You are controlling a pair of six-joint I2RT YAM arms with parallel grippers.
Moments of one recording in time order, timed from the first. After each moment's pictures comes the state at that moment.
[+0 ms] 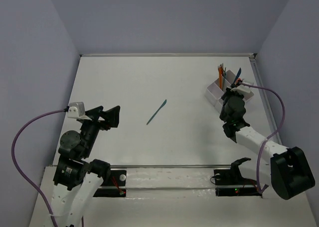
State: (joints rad) left arm -0.33 0.24 0.66 -0.35 -0.07 -0.45; right arm 0.37 1.08 0.50 0.69 0.77 0.11
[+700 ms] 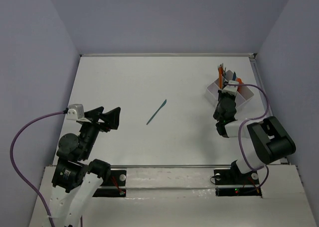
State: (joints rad) left arm -0.37 0.21 0.66 -0.35 -0.08 -0.45; right arm 0.33 1.50 0.44 1.19 0.82 -0.23
